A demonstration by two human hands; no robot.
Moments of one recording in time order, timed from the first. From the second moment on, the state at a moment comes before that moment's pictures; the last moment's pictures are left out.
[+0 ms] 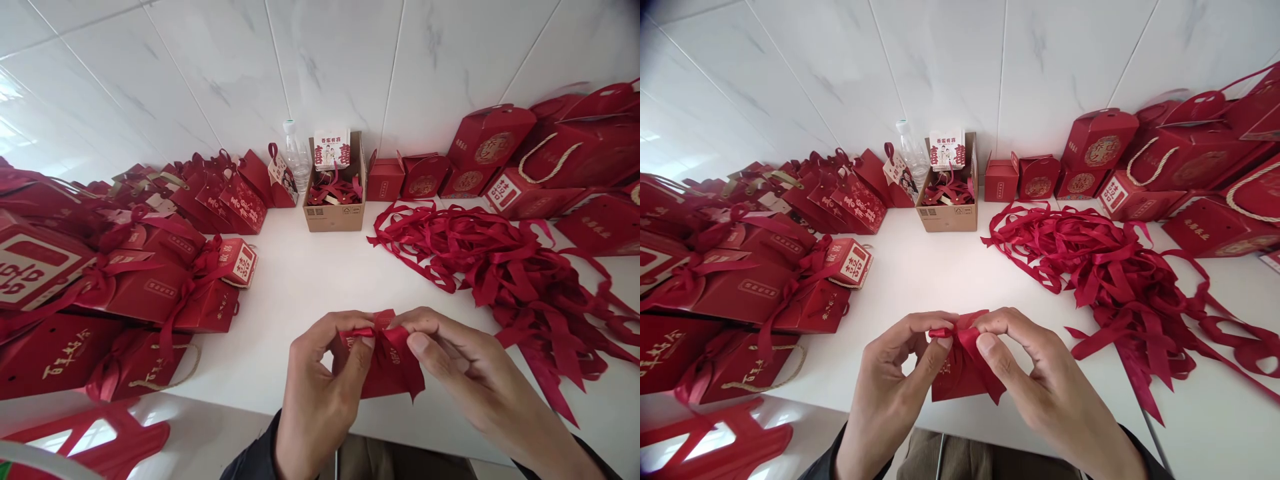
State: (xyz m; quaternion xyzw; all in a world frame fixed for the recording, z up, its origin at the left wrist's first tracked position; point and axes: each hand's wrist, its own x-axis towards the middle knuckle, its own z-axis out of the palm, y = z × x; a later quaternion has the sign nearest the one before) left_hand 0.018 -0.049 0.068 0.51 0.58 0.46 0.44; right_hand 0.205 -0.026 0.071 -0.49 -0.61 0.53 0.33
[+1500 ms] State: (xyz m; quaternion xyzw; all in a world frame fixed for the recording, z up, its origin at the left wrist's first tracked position) left_hand 0.027 -0.036 0.060 0.35 0.49 0.44 0.67; right_hand 0.181 -0.030 0.066 -0.50 -0.57 0.54 0.38
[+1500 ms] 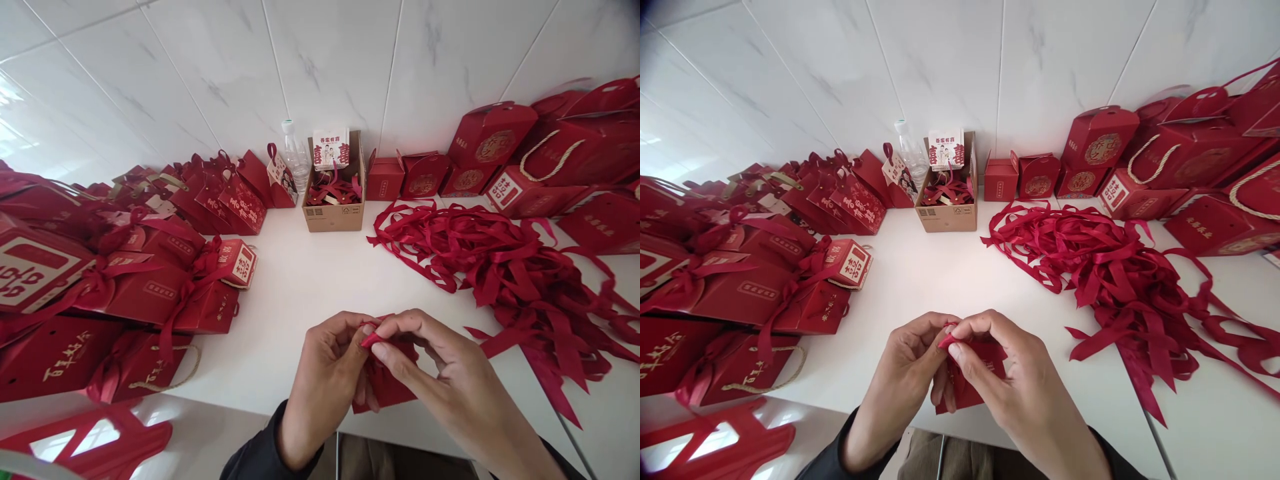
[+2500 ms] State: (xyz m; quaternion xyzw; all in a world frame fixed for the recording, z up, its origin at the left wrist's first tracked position) left_hand 0.020 -0.039 0.060 0.41 0.46 0.42 0.67; right_hand 0.192 -0.021 0.065 -0.52 -0.65 0.44 0.32
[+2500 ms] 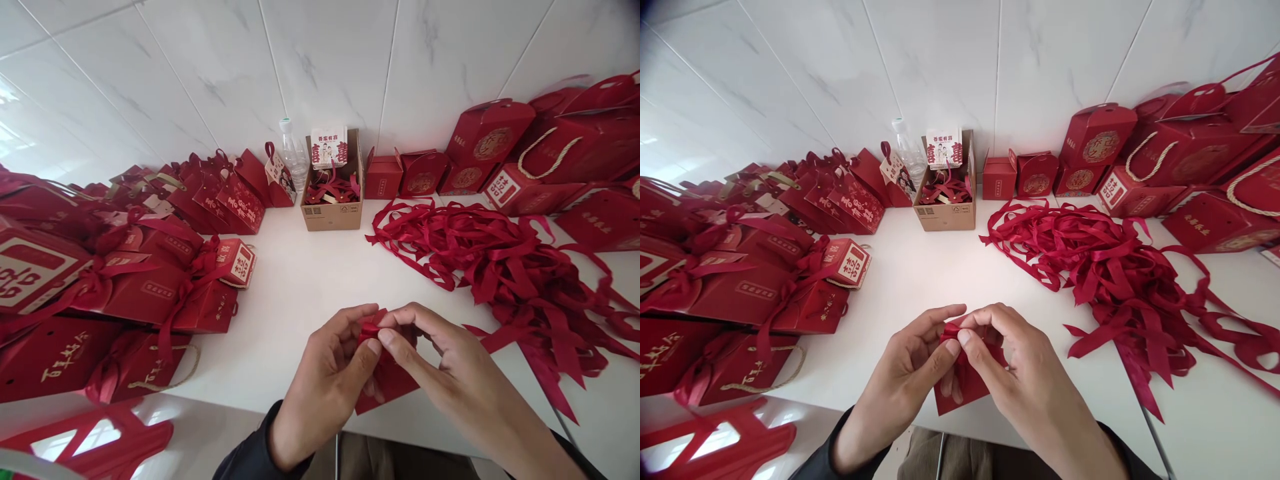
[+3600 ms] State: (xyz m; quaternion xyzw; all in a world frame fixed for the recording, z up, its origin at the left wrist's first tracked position) left_hand 0.016 -0.038 0.065 0.41 0.49 0.43 0.64; right_hand 0.200 -0.026 0.037 -0.44 -0.78 0.28 0.35
